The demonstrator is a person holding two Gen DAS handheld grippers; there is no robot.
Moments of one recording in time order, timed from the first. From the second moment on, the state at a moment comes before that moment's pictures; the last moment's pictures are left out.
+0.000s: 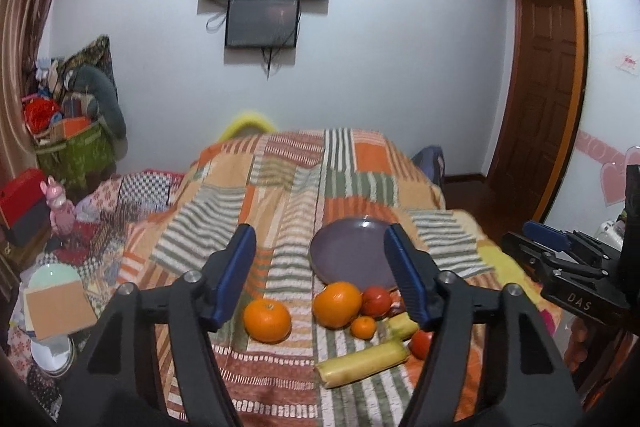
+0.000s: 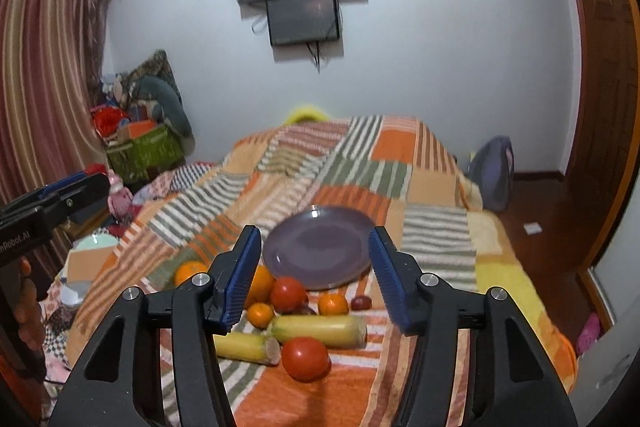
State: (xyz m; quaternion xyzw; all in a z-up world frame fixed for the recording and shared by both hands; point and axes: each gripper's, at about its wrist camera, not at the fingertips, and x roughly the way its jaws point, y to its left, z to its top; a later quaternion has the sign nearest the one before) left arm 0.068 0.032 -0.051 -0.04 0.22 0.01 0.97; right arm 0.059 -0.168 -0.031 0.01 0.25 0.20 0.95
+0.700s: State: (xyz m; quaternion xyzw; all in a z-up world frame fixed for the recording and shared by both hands) left arm 0.143 0.015 -0.176 -0.03 0.43 -0.09 0.90; right arm 0.098 -0.173 -0.118 0.00 0.42 0.24 0.88
